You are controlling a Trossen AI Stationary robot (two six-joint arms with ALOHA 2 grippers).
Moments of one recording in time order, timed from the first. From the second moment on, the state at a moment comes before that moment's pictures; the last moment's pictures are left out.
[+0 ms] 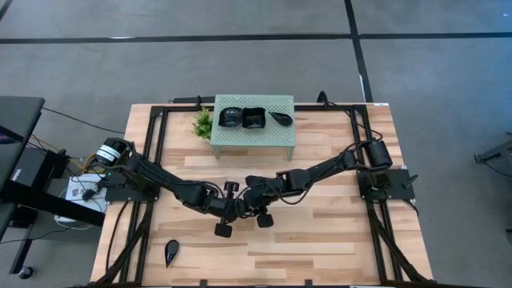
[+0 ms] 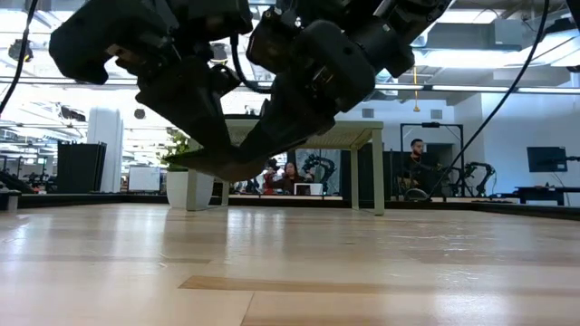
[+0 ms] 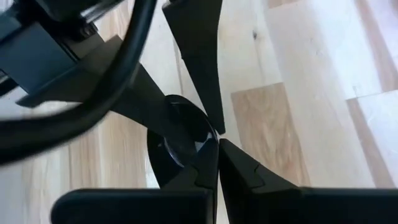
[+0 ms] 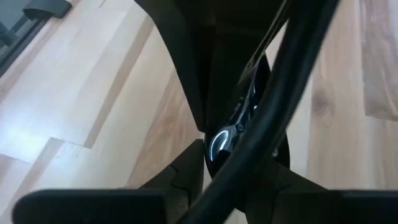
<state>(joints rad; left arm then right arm) -0.41 1.68 1.02 -0.32 -0.28 -0.03 0.17 1.97 1.21 0.03 -0.13 -0.03</state>
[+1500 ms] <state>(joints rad) -0.49 1.47 1.02 -0.33 -0.39 -0.06 0.17 1.96 1.22 0.06 -0.13 -0.03</state>
